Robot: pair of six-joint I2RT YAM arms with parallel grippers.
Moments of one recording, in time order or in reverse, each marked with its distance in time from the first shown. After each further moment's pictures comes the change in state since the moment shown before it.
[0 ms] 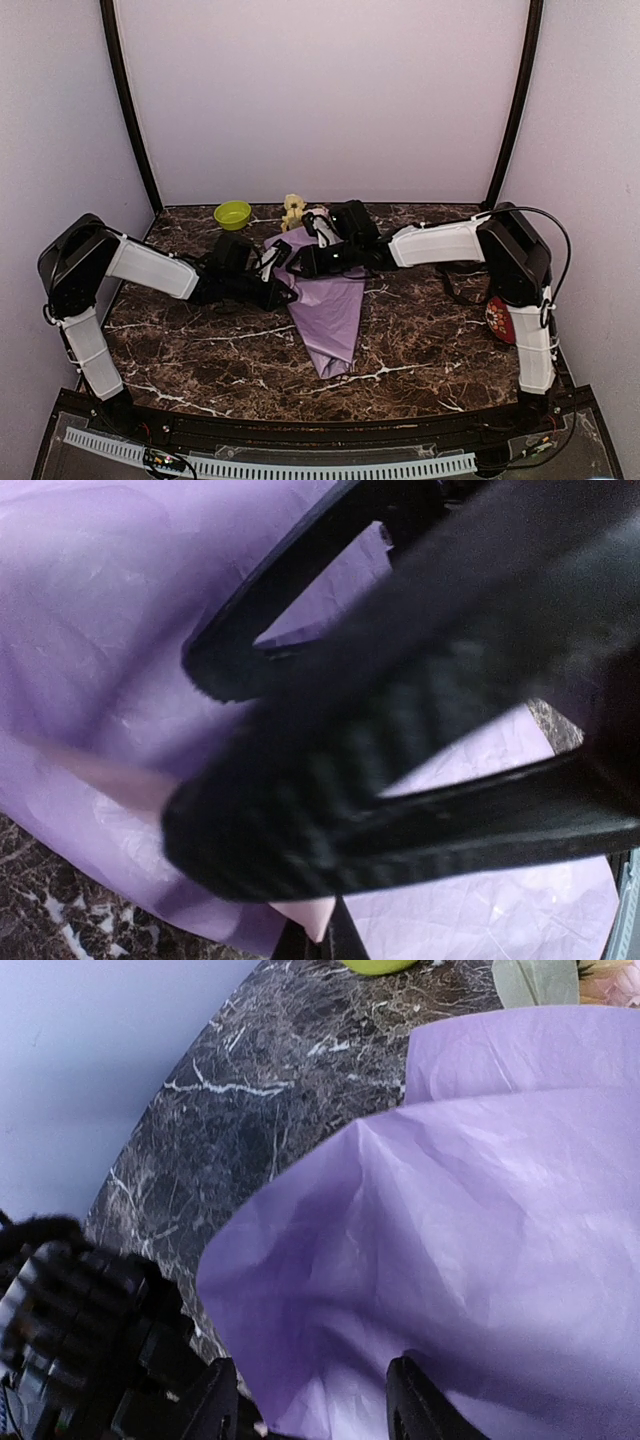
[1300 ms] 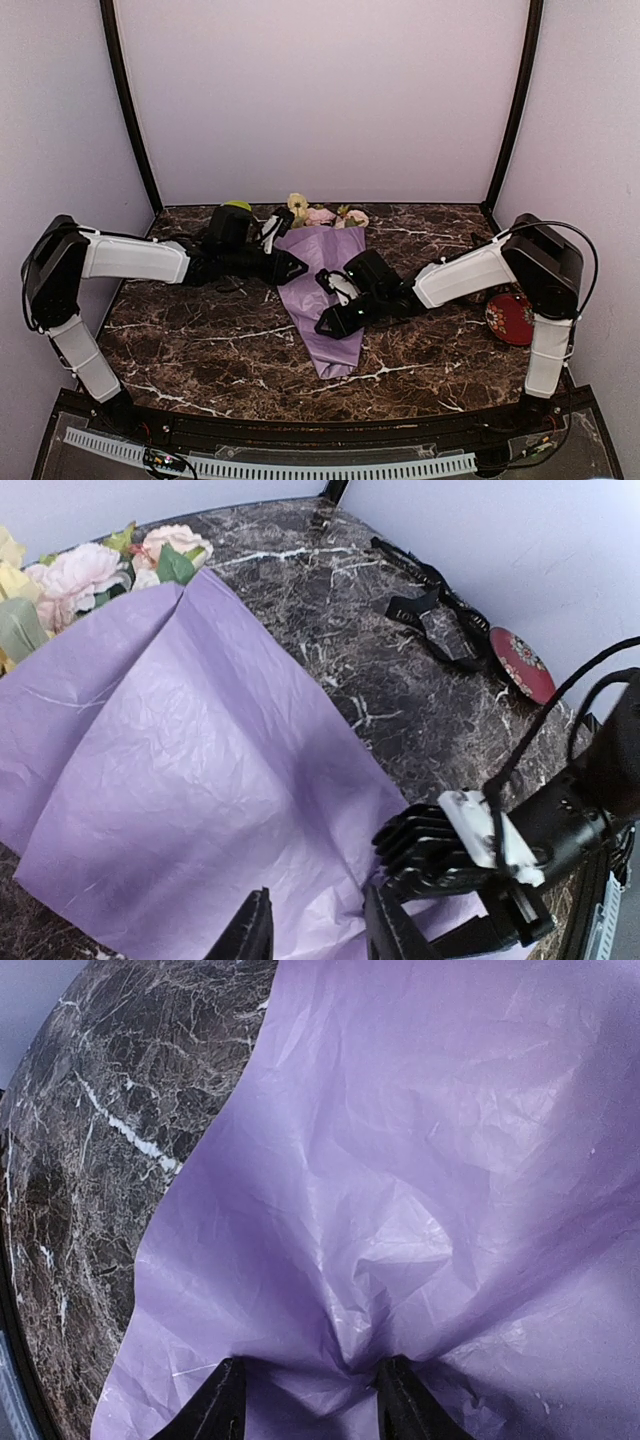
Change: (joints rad) left arm -0.021 -0.125 0.116 -0.101 -0.074 -0.021; right arm 0.100 -0.213 -0.468 0.008 0.111 -0.160
